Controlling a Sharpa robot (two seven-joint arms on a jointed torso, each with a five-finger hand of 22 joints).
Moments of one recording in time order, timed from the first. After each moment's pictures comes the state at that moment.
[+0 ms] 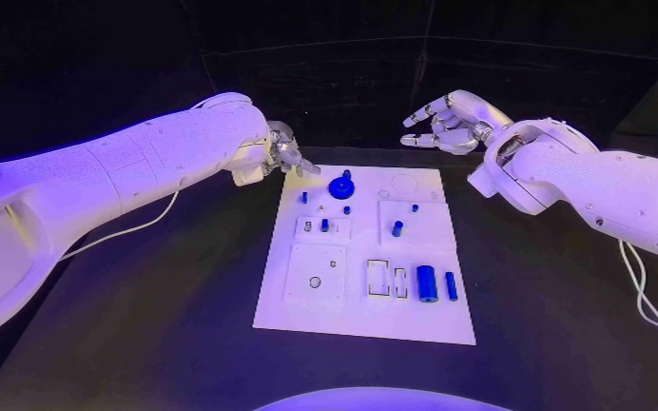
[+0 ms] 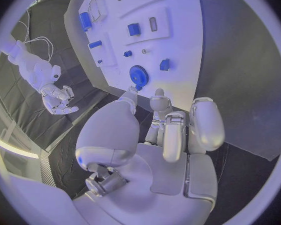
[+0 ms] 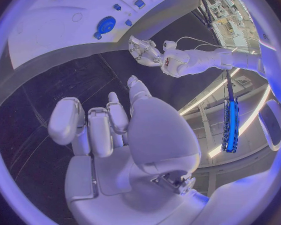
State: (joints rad) left arm 1.36 -0.51 -0.06 0.99 -0.97 0.22 -0.48; left_hand 1.05 -0.02 0.02 0.20 0.05 0.77 0.09 0.64 0.44 1.21 0.01 1.09 0.88 1.47 -0.07 1.56 1.31 0.08 1.43 0.04 1.31 1.16; right arm 1.30 -0.78 -0.02 1.39 -1.04 -0.37 0.06; right_hand 1.36 -0.01 -0.07 0.14 0.31 0.88 0.17 0.14 0.08 1.33 0.08 1.26 1.28 1.46 0.00 1.41 1.31 0.08 1.37 0.10 1.32 1.09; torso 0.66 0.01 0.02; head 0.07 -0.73
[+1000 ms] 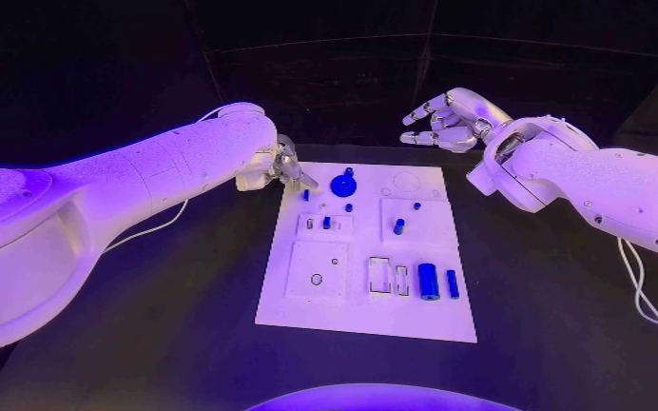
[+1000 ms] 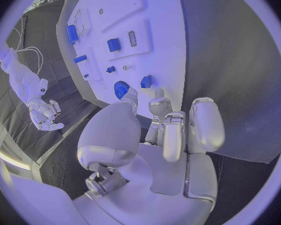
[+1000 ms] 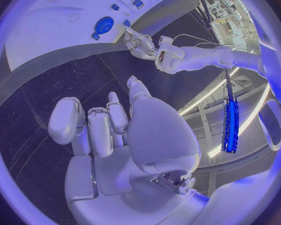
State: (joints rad) left arm 1.31 -0.42 -0.06 0.85 -1.04 0.34 -0.48; left_hand 1.07 0.01 -0.04 0.22 0.05 0.81 0.08 0.64 0.42 1.23 0.01 1.14 0.92 1.47 -0.07 1.56 1.31 0.08 1.44 0.04 1.31 1.17; right arm 1.30 -0.77 -0.02 1.39 -1.04 -0.37 0.06; right_hand 1.37 0.00 -0.07 0.15 0.32 0.88 0.17 0.14 0.08 1.33 0.08 1.26 1.28 1.46 0.00 1.41 1.31 0.08 1.37 0.10 1.32 1.09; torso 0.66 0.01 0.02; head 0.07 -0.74
